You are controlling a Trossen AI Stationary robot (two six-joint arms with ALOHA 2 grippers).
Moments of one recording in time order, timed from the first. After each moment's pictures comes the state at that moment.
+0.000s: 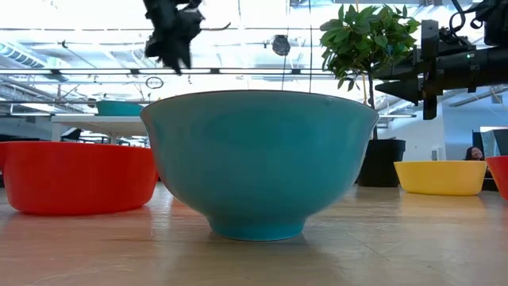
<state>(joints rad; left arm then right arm) 0.56 1.52 1.66 -1.19 0.05 -0.16 -0.07 0.31 0.02 0.38 0.50 0.52</state>
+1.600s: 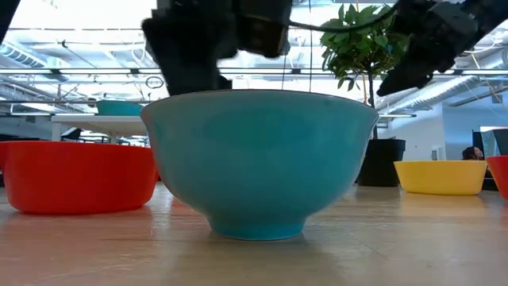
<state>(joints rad) -0.33 2.07 1.61 -0.82 0.15 -0.46 0.17 0.78 0.56 -0.44 0.34 0.35</state>
